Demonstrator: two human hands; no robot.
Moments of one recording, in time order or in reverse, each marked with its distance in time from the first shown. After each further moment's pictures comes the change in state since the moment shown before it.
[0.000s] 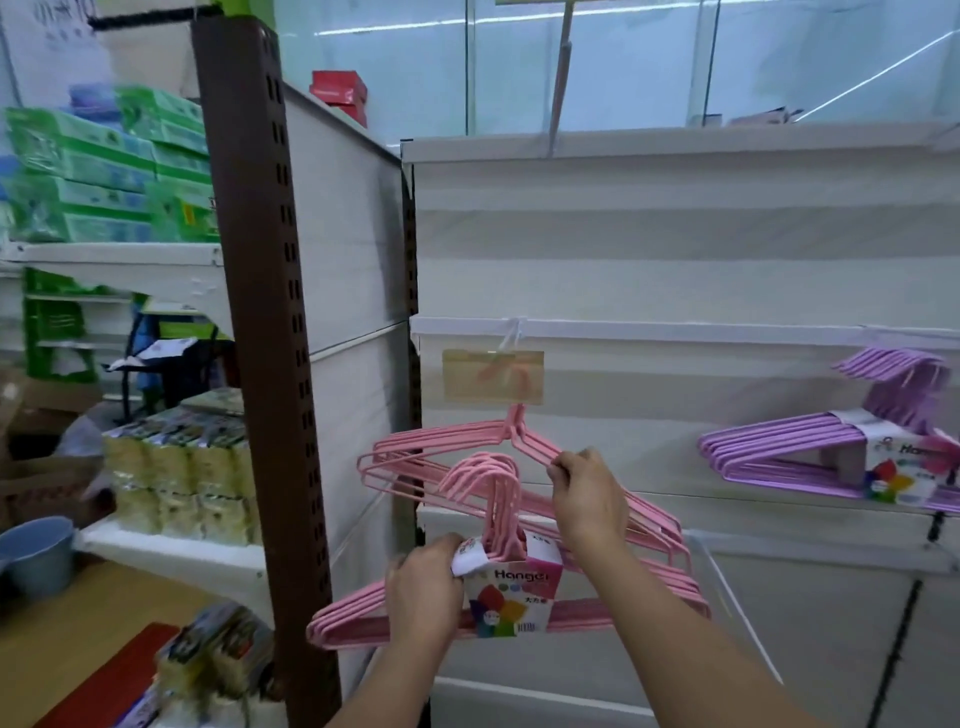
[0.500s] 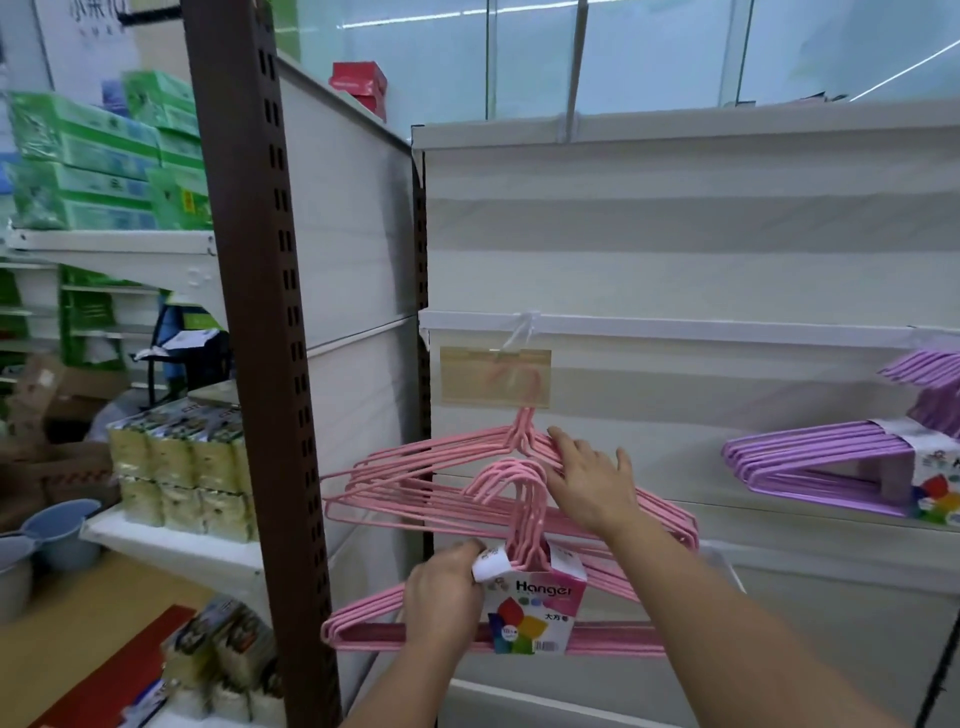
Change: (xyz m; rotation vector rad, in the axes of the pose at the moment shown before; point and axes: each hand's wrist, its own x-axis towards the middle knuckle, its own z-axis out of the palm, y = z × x) left_hand 0.006 0.012 0.016 0.069 -0.017 0.036; right_hand 0.044 0.012 0.008 -0.282 -0.348 -0.263
